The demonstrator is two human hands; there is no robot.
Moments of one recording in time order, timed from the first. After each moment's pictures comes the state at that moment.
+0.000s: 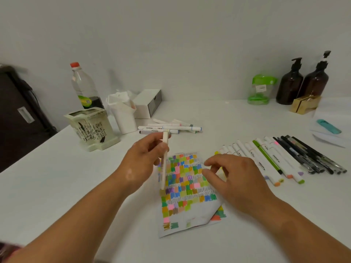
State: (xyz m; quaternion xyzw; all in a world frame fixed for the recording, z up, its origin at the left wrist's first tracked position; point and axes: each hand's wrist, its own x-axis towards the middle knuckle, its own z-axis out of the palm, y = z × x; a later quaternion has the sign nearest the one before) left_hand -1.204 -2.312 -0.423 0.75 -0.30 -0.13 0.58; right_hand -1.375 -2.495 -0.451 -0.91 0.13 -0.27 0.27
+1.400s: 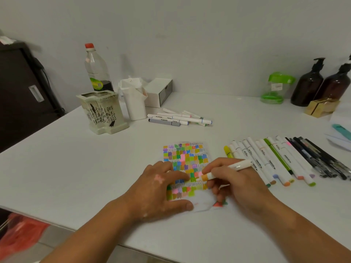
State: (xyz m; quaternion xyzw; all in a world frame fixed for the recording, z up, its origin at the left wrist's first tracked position) left_hand -1.245 -2.271 -0.477 0.85 -0.50 -0.01 0.17; right_hand -1.372 -2.472 -0.453 -0.70 0.10 -0.10 0.70
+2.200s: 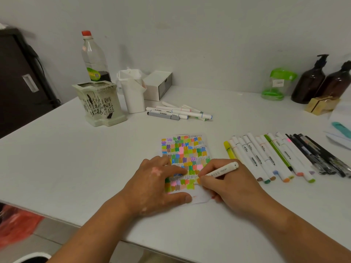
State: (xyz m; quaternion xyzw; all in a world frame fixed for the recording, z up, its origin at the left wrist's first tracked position) left_hand -1.248 -2.272 -0.482 0.87 -0.46 -0.03 0.18; right_hand -1.371 -2.466 -0.461 -0.85 0.14 -0.09 0.51
